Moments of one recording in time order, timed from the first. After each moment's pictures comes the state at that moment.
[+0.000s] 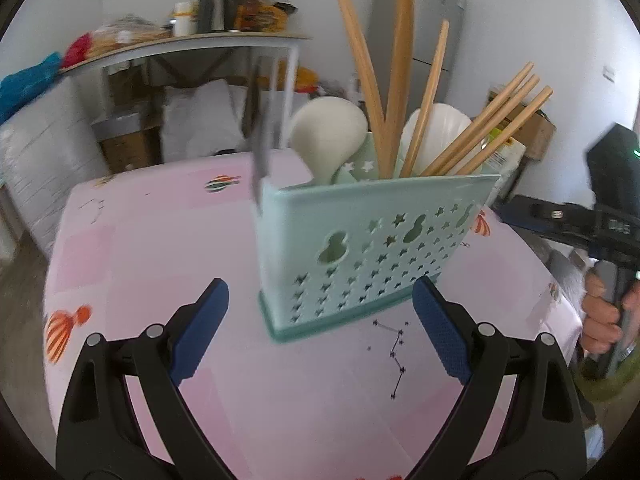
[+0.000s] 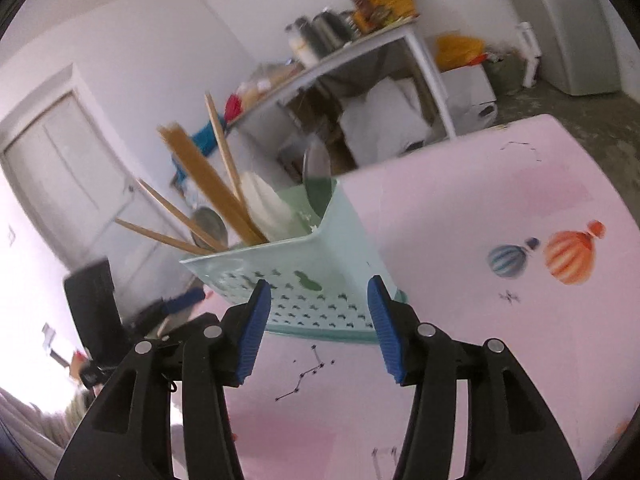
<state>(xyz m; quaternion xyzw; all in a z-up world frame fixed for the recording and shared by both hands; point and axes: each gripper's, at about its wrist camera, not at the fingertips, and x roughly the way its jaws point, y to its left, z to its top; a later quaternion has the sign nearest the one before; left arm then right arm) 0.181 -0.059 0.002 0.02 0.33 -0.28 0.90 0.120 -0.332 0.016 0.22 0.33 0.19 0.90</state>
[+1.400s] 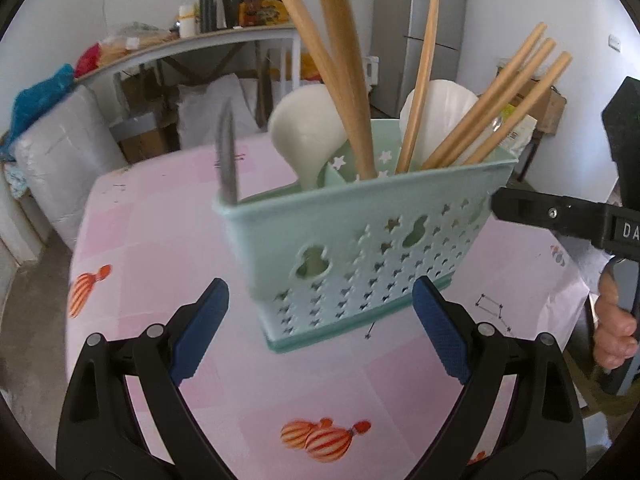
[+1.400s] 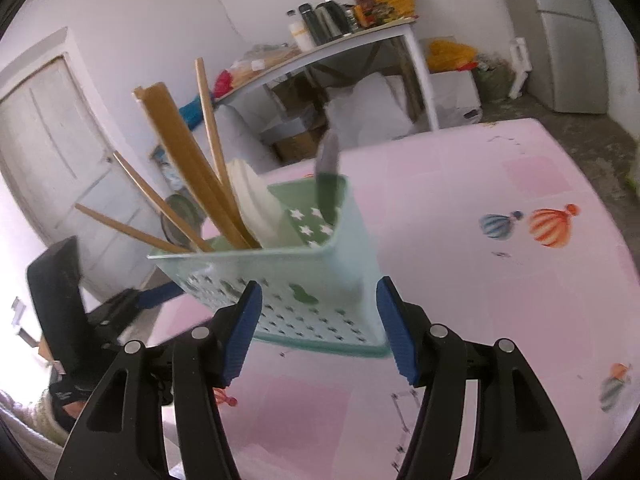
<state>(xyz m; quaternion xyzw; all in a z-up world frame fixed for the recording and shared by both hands) 0.120 -0.072 0.006 0.06 0.34 -0.22 0.91 0.071 -0.297 0.026 0.16 0.35 0.13 0.91</state>
